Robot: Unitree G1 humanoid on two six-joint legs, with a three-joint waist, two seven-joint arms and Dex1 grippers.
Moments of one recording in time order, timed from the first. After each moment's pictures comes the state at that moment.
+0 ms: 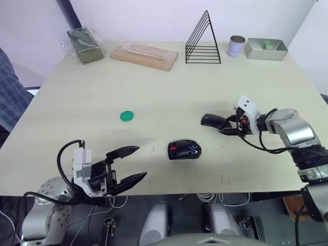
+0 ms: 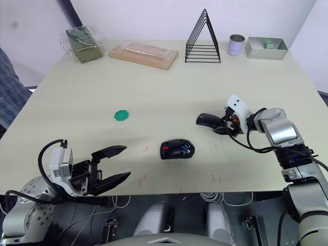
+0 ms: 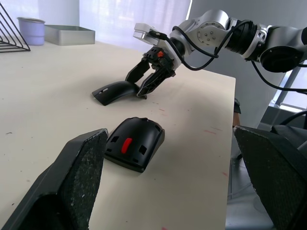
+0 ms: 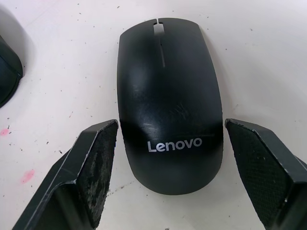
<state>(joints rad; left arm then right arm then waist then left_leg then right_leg) 0.25 0.62 0.30 -0.30 -0.73 0.17 -1.28 -0.67 -0.65 0.22 0.25 0.17 0.67 1.03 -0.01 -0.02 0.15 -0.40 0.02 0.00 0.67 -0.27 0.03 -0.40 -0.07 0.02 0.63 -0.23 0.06</state>
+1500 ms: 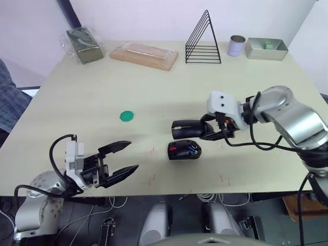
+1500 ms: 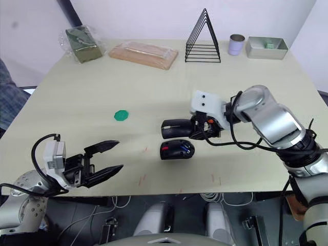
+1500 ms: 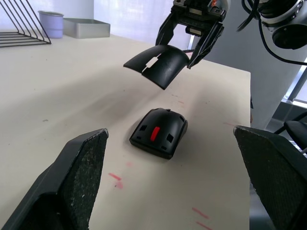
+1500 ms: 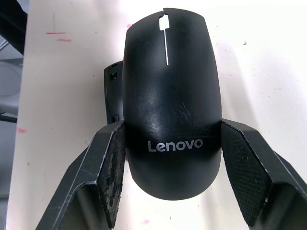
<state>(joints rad) 0.18 0.68 0.35 -0.17 -0.73 0.17 -1.33 -0.88 -0.71 0.47 -0.32 0.23 0.96 1.16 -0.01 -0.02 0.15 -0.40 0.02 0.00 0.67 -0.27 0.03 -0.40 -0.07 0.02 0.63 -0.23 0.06</state>
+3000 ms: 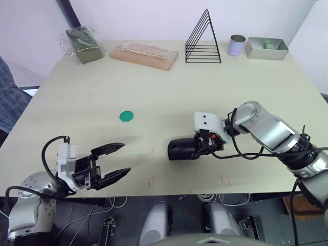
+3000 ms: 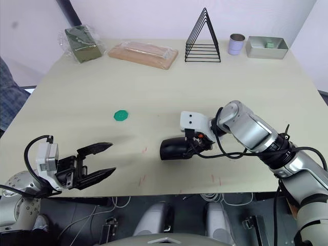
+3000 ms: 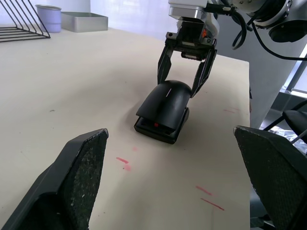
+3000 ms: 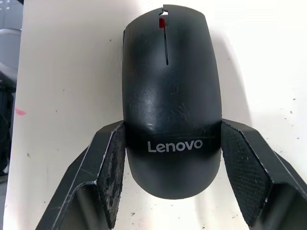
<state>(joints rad) 0.18 0.69 0.38 -0.09 -0.71 0.12 -1.41 -0.87 -0.66 0.64 -0.19 0.17 0.88 1.19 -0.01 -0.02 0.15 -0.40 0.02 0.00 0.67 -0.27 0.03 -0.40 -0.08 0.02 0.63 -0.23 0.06</state>
